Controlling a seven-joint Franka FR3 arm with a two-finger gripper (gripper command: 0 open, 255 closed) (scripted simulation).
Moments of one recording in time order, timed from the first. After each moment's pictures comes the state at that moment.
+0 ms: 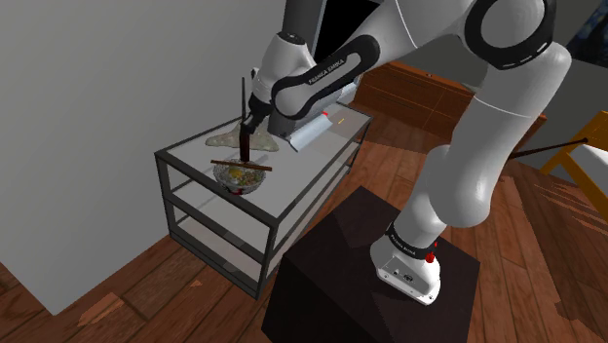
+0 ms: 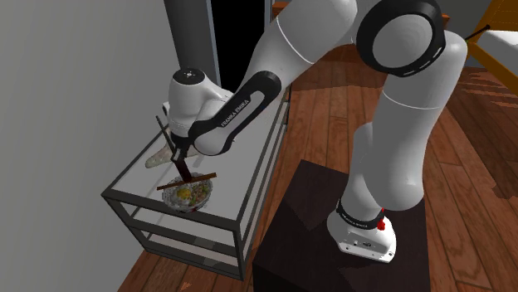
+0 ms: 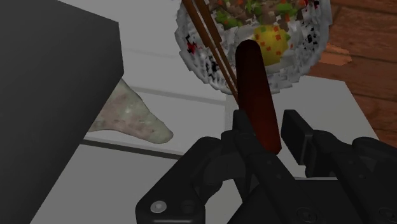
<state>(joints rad) 0.38 0.06 -0.17 -2.33 -0.15 2.73 0.01</state>
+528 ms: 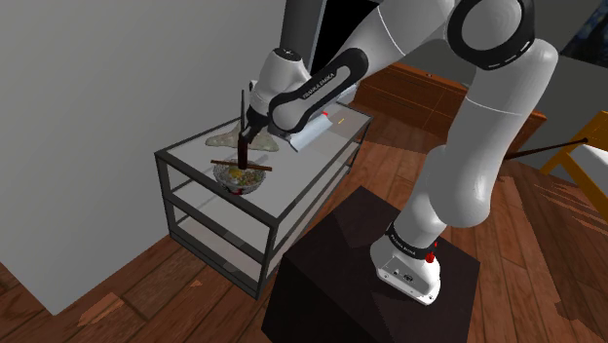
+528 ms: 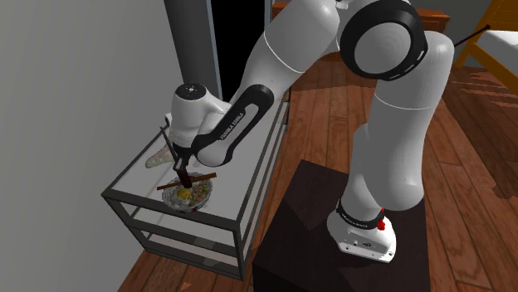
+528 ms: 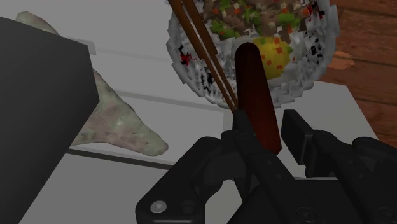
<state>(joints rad) 0.38 0.13 -0.17 -2.35 -0.15 2.81 0.03</state>
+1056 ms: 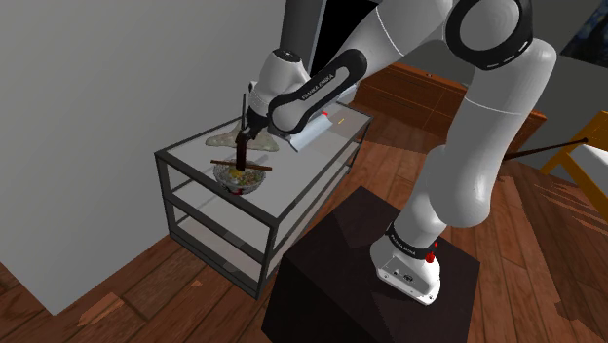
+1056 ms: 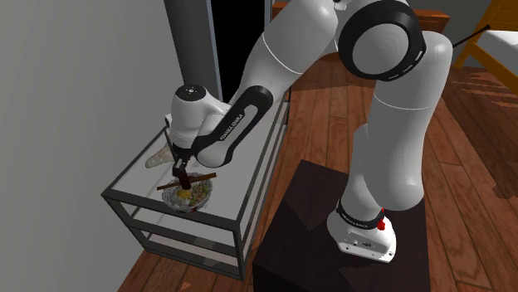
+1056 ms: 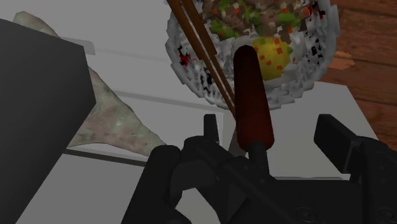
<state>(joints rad) 0.38 0.14 -0.17 -2.35 -0.15 2.82 0.03</state>
